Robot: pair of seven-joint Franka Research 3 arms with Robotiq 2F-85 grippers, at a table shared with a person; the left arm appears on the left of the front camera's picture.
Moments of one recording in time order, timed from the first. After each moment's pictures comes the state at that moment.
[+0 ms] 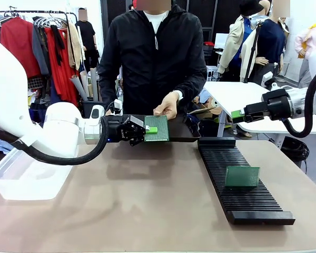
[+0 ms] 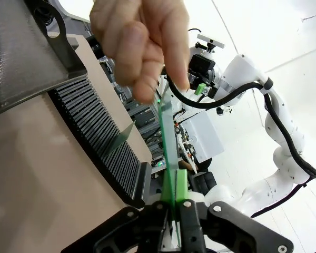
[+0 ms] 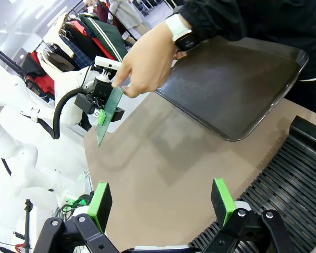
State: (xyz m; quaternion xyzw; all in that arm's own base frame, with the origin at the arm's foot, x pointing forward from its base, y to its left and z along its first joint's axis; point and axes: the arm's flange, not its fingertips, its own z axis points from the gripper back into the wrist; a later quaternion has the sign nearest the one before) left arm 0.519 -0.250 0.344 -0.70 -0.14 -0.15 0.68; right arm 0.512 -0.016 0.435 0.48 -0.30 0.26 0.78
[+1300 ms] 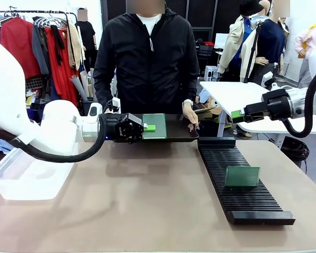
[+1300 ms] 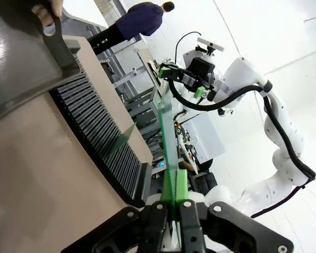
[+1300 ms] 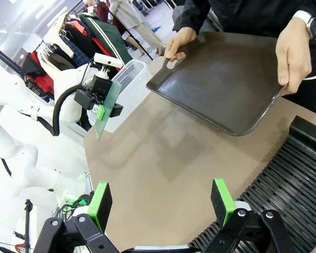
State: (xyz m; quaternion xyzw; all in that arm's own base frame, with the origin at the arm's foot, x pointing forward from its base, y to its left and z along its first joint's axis) left arm 0.525 -0.239 0.355 -0.70 -0.14 -0.14 0.68; right arm 0.512 -0.016 0.435 0.48 -0.30 0.26 0.78
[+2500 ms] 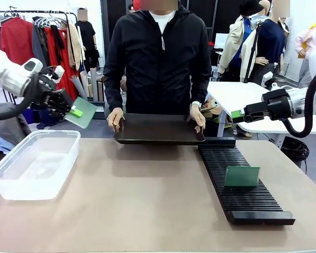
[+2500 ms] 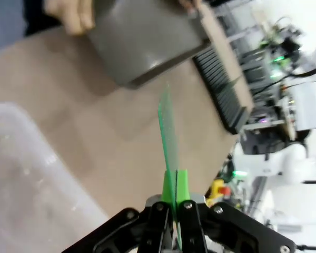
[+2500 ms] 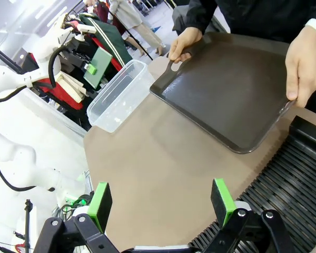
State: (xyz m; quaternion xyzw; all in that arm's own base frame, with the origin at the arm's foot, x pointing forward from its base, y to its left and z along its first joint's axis) left arm 0.557 -0.008 0.481 -0.43 -0.11 -0.17 0.88; right arm 0.512 -0.016 0.436 0.48 -0.30 0.26 0.78
